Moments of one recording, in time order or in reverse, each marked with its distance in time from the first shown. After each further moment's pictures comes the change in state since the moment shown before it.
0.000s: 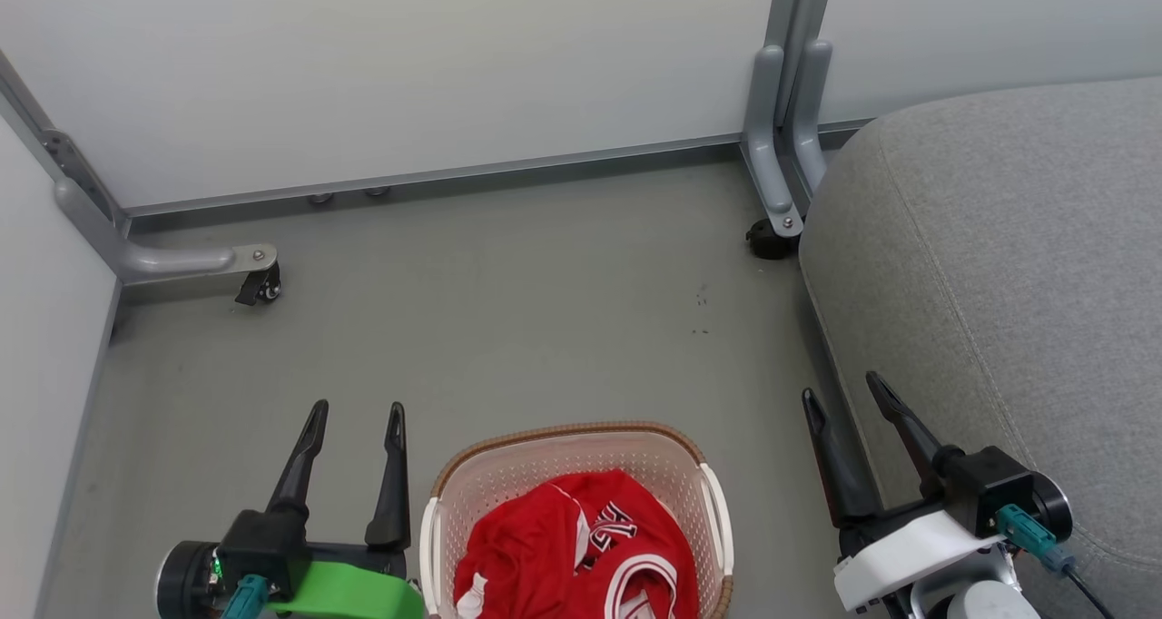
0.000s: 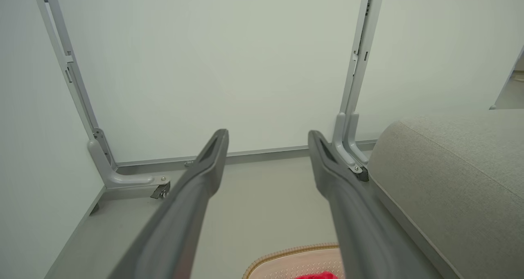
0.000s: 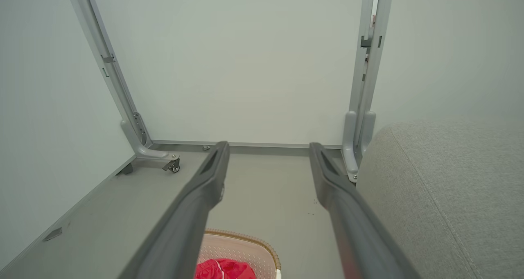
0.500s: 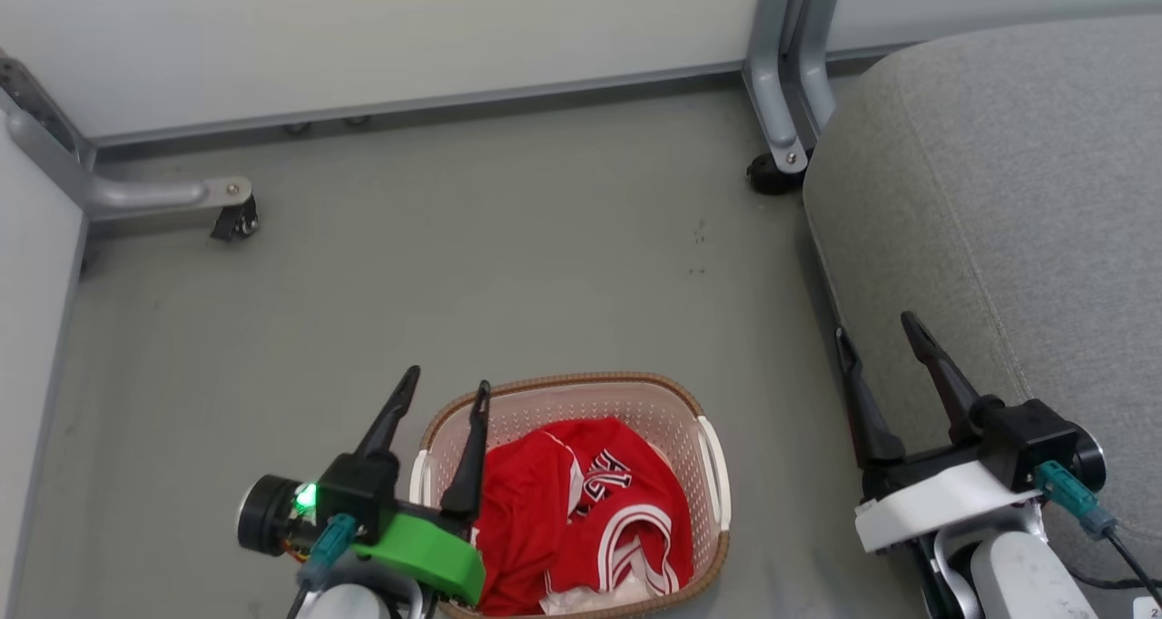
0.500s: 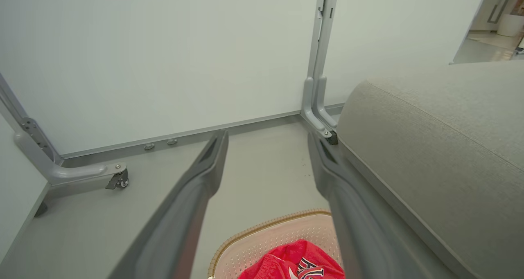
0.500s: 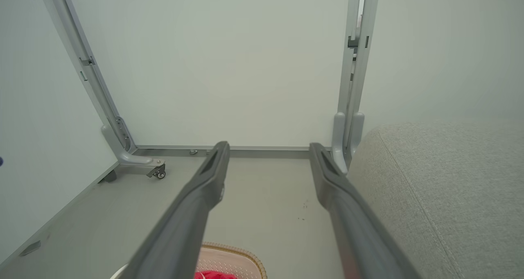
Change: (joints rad) left arm -0.131 0.001 -0.129 0.144 0.025 -0.034 0.000; right arm -0.058 0.000 -0.051 -0.040 0.001 0.000 0.000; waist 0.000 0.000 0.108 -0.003
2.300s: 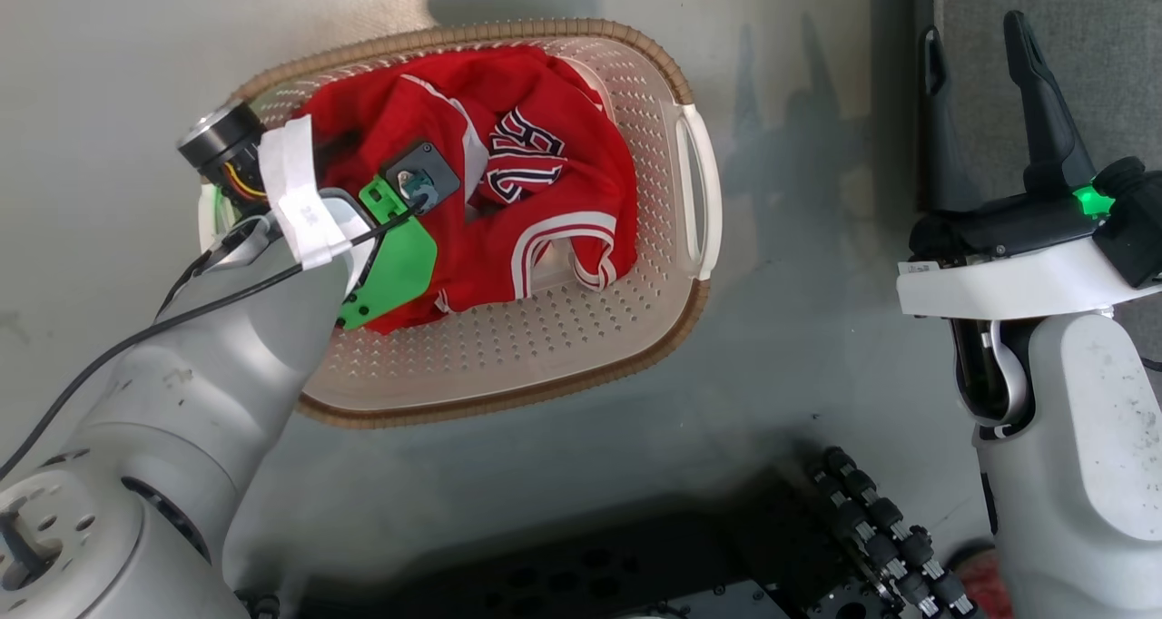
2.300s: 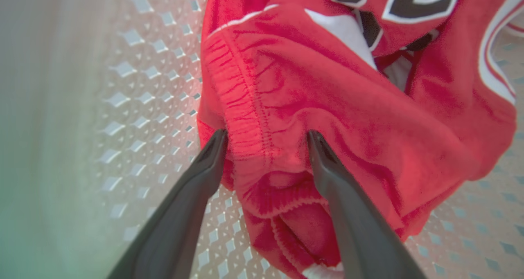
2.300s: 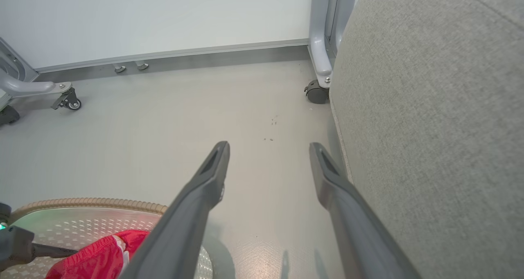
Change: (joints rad) left arm -1.067 0.088 -0.979 1.023 -0.175 0.024 0.238; right arm -0.381 -0.001 -0.067 -0.096 0.070 0.000 0.000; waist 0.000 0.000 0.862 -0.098
